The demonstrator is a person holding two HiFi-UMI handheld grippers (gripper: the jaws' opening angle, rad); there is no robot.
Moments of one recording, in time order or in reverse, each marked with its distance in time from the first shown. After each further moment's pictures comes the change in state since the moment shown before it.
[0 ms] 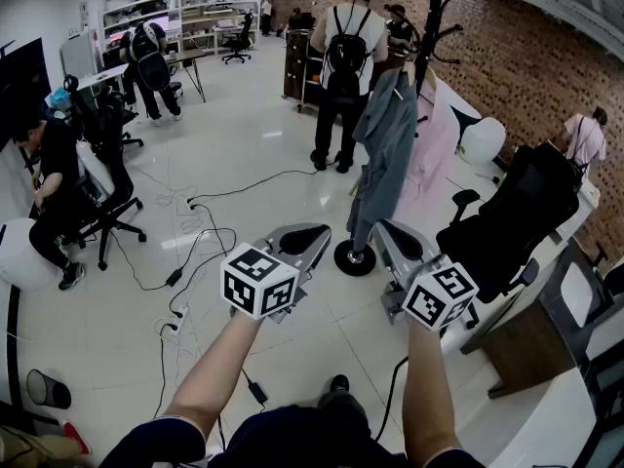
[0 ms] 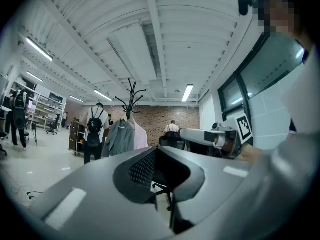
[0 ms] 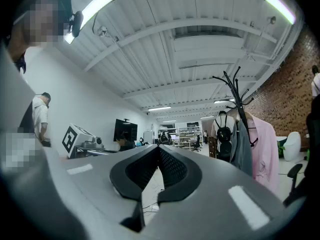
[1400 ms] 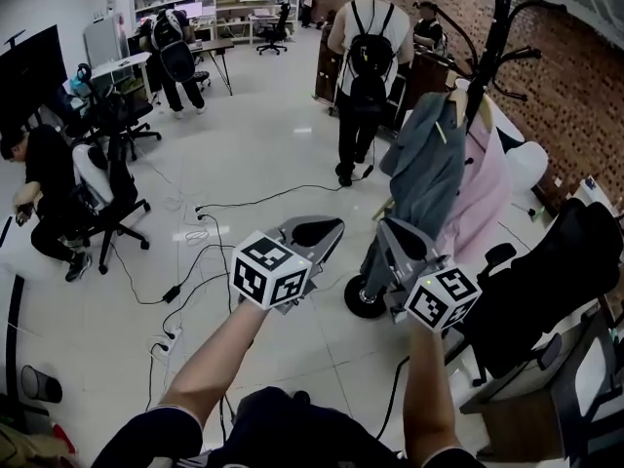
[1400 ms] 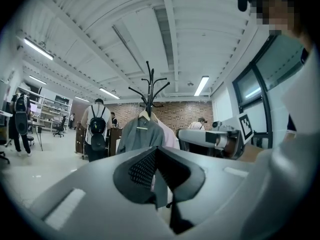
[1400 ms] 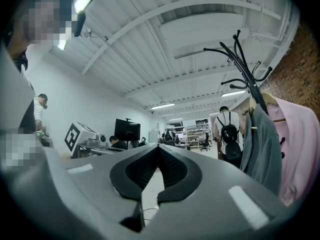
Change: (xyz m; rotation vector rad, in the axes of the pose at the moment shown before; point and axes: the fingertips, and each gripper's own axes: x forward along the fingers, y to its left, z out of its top) left arm 0.207 0.206 0.030 0.022 0.030 0.092; right arm 0.202 -0.215 0.001 0.019 0.015 0.127
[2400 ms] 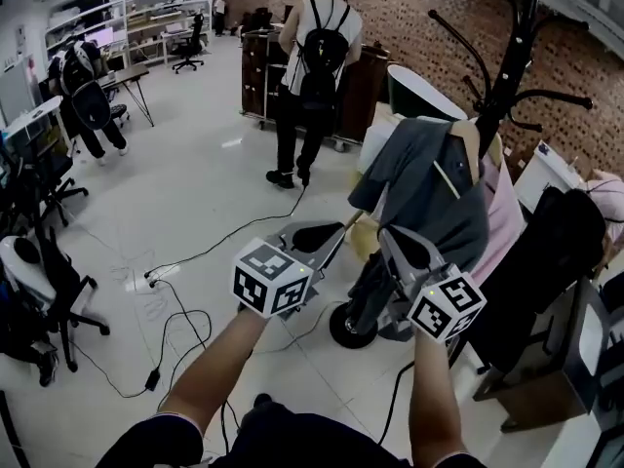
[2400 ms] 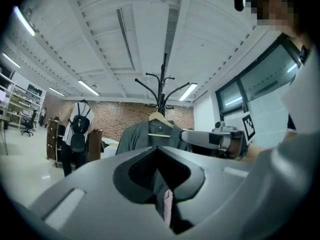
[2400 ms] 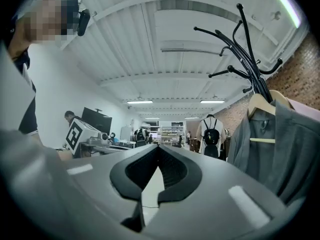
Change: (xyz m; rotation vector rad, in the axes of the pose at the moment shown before) left arm 0.155 0.194 0.027 0.002 -0.027 -0.296; right arm 0.162 -0.156 0.002 -0.079 0.006 -0.303
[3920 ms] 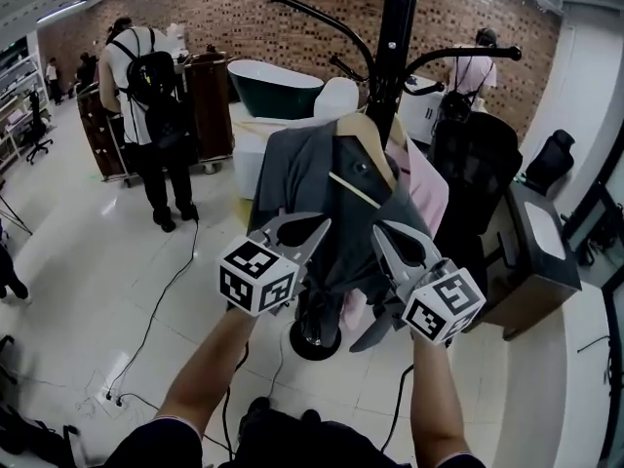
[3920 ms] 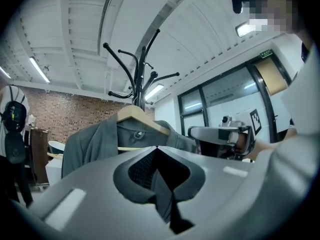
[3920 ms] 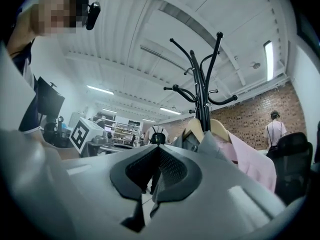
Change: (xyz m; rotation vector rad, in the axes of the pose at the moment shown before) left arm 0.183 0.002 0.027 0.069 -0.001 -0.548; right arm -0.031 -0.129 0.036 -0.144 -0.006 -0.571
